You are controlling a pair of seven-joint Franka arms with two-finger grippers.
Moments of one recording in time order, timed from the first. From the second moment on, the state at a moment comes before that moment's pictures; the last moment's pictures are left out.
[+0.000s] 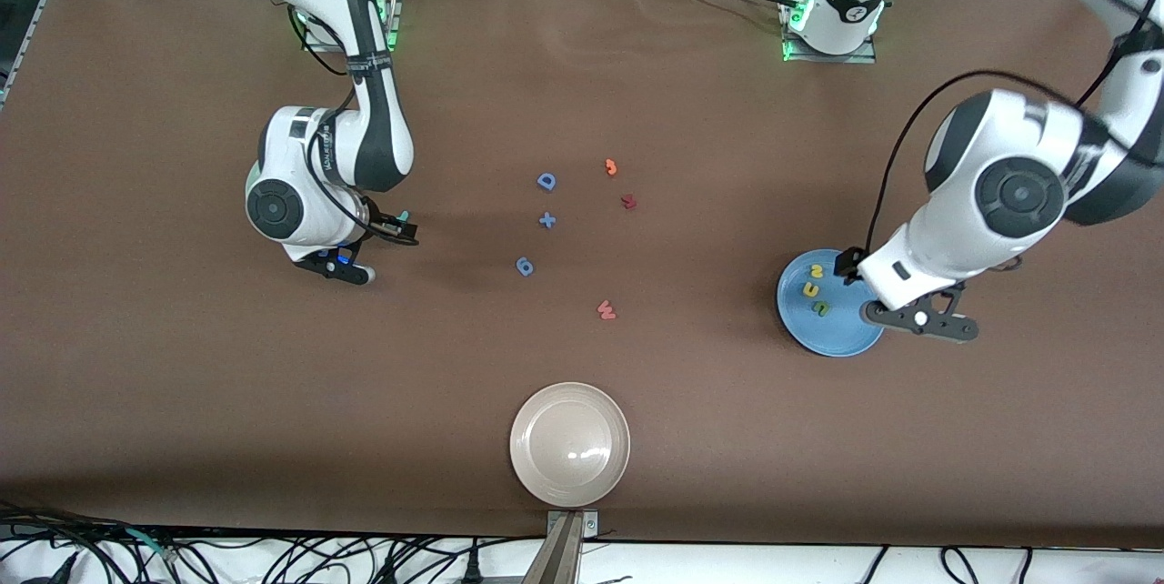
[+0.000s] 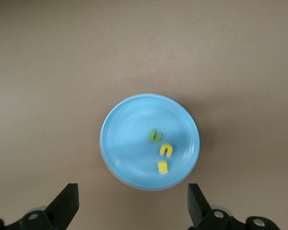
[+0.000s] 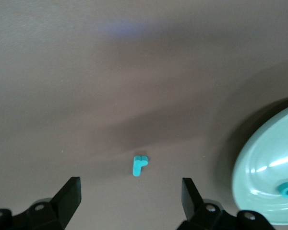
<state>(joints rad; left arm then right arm) 0.33 0.44 -0.66 -1.51 0.38 1.74 -0.16 1.05 0.60 -0.82 -1.97 0.58 2.01 0.26</state>
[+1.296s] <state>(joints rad) 0.01 0.08 -0.11 -1.65 0.10 1.81 -0.07 1.15 0.60 -0.80 -2.16 0.66 2.25 0.58</state>
